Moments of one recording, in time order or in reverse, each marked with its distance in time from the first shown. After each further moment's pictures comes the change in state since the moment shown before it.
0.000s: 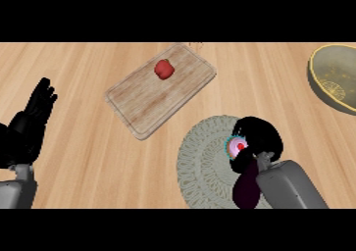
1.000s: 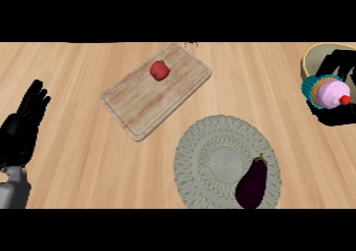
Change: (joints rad) left arm 0.014 0.009 0.041 0.013 0.005 -0.026 -0.009; right arm -0.117 -0.394 -0.337 -0.293 -0.115 -0.074 -0.473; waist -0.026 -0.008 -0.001
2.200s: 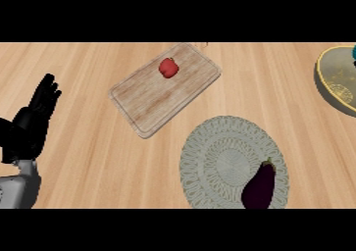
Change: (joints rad) left arm -0.047 -0.047 -0.011 -0.004 -0.047 -0.022 0.010; right arm -0.351 -0.133 -0.296 0.932 -0.056 -0.182 -0.484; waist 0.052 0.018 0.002
